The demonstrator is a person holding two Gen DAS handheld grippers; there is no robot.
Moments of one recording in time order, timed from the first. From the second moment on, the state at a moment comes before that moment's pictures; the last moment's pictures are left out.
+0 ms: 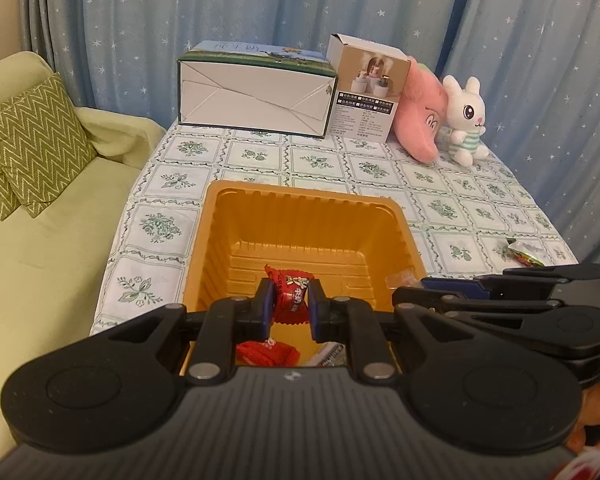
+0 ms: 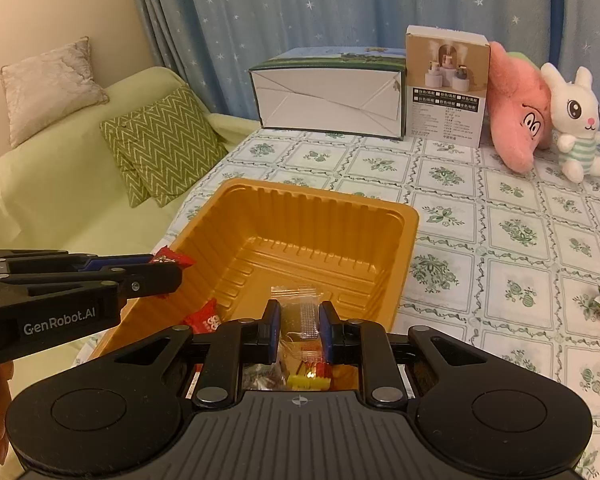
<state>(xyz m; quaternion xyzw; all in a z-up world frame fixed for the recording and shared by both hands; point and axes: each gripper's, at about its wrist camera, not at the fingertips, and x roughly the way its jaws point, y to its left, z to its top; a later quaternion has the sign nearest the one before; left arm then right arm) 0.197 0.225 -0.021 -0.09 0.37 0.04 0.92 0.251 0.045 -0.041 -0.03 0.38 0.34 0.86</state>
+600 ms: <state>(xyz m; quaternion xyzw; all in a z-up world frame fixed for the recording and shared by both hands) 0.181 0.241 -0.020 -0.10 0.37 0.06 0.92 0.260 0.045 -0.050 -0.01 0.39 0.34 0.85</state>
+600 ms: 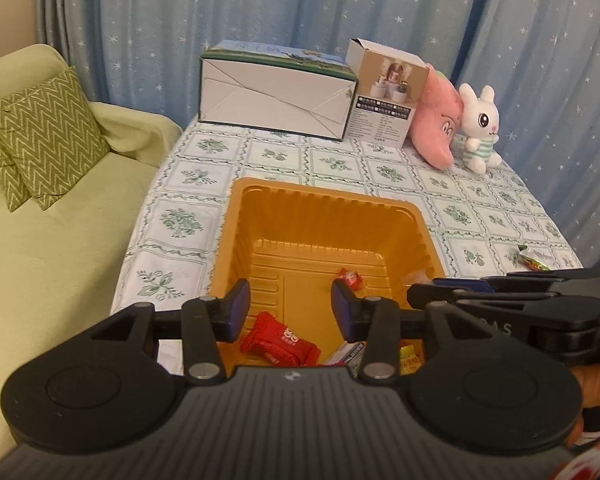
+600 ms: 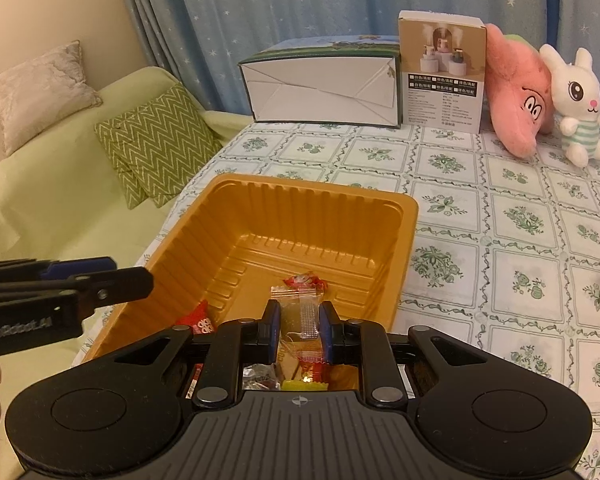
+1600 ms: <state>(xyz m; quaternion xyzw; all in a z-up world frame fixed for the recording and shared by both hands) 0.081 0.171 0.033 -0.08 0.33 0.09 0.94 0.184 -0.078 -0.007 0.04 0.40 0.25 0.88</state>
